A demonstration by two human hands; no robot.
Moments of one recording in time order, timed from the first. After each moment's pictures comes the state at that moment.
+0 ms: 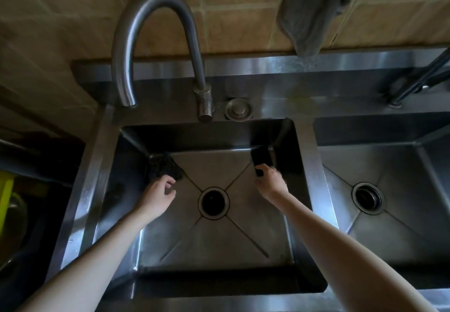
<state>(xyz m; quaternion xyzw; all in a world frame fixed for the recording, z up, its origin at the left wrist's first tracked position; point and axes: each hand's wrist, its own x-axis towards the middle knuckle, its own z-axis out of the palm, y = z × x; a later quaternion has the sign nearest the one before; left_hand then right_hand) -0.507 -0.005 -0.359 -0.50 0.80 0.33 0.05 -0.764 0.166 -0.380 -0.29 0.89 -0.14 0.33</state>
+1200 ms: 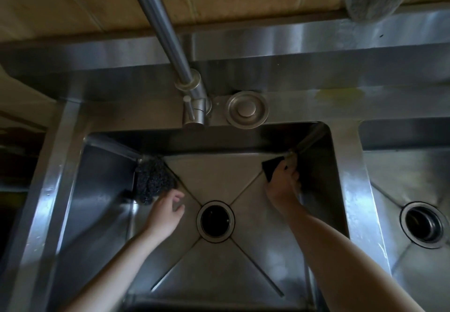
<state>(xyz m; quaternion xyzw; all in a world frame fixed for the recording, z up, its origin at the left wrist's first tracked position) -0.558 -0.013 -0.440 -0.53 0.78 0.33 0.08 -0.812 0.109 -0.502 -0.22 0.93 -0.02 0.30</state>
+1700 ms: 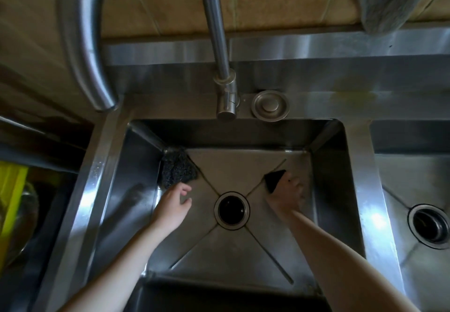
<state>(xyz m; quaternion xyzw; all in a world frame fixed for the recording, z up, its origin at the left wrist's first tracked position) -0.514 -0.004 -0.405 -0.54 0.77 0.33 0.03 -0.752 0.123 -0.481 -0.20 0.92 -0.02 0.33</state>
